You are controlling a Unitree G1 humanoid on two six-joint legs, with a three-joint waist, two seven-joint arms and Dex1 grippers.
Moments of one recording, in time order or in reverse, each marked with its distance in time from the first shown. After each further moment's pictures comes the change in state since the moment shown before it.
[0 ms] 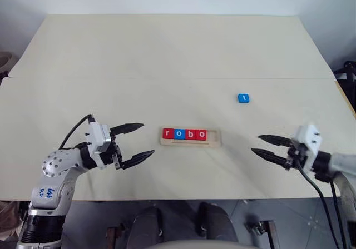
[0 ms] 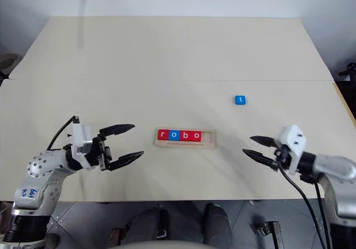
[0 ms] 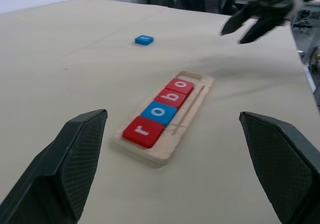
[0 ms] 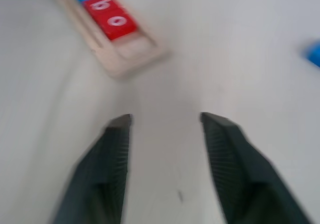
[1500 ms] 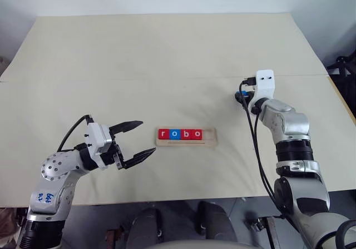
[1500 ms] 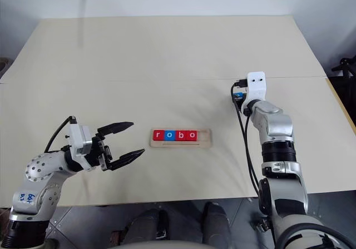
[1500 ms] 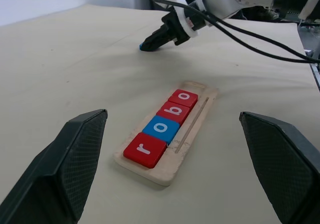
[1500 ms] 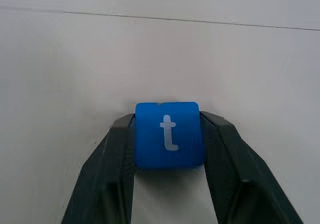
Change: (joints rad) left arm 0.056 -0.009 0.004 -0.099 0.005 0.006 0.090; right arm -0.914 0.308 0.292 0.602 -0.180 0.470 -0.834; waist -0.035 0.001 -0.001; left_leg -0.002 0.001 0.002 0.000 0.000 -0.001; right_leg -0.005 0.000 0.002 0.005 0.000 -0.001
